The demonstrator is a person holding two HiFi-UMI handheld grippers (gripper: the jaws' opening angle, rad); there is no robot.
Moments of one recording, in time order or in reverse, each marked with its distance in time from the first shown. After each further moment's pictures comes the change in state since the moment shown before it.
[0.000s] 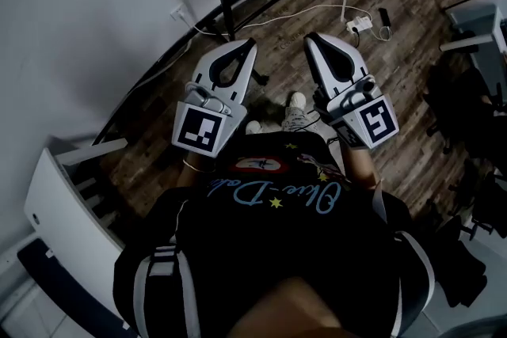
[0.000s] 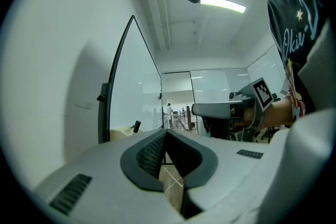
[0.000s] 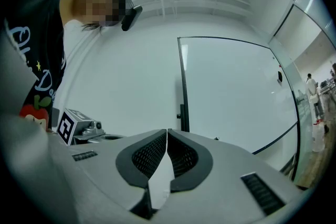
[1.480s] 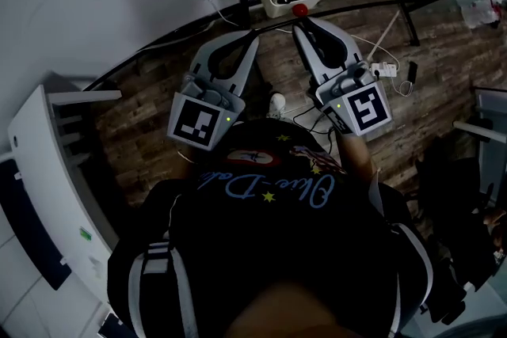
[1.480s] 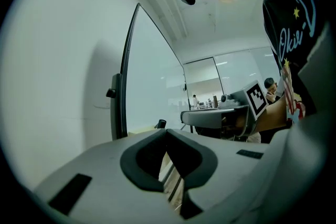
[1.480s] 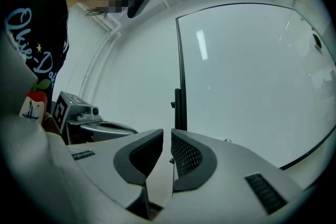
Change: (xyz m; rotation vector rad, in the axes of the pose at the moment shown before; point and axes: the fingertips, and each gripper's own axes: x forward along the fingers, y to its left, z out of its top) left arm 0.084 0.061 -0.006 0.027 0.079 0.318; right arm 0.103 -0.089 -0.042 0.031 0.047 0.359
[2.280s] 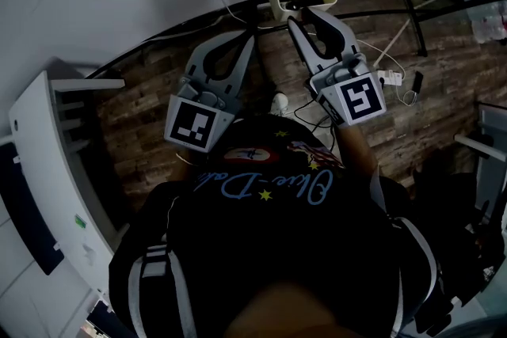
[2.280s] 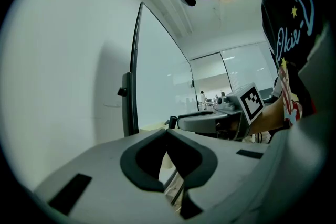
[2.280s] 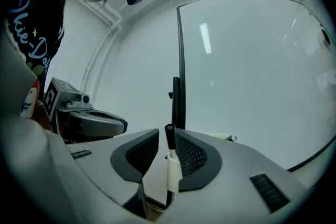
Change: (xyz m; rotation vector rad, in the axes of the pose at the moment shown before) left arm -0.004 0.019 -0.005 0.004 0.029 0.090; right arm 0.031 -0.014 -0.024 -0.019 0.069 0.026
